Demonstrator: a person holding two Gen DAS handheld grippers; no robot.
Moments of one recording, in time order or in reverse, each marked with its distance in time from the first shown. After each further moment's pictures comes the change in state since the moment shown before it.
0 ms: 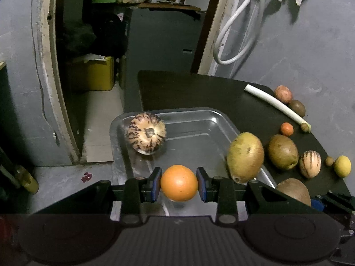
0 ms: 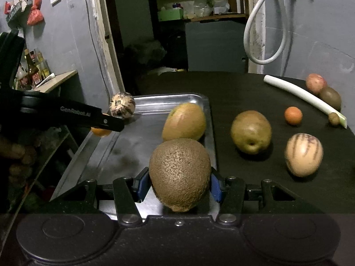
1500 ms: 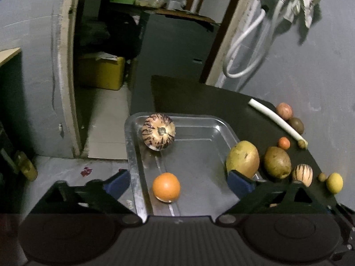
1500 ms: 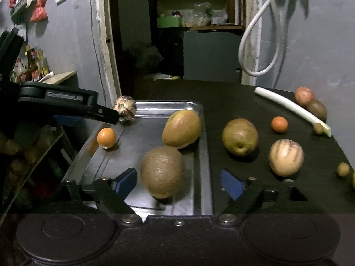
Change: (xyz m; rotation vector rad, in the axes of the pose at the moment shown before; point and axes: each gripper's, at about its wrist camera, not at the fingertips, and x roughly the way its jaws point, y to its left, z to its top) left arm -0.033 0.007 -0.011 -0.133 -0.058 0.017; right arm -0.037 -0.001 -0.008 -0.042 -0.047 -0.047
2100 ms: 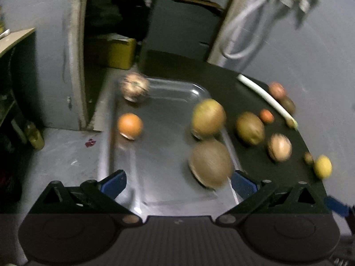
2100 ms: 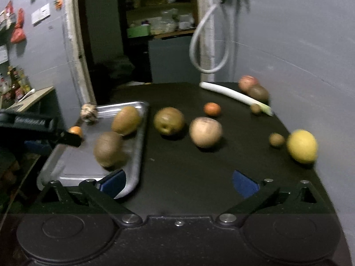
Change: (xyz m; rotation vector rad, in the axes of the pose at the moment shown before) left arm -0.037 -0.075 -0.054 -0.035 0.099 0.053; right arm -0.087 -0.084 -0.043 0.113 -0.028 -0.107
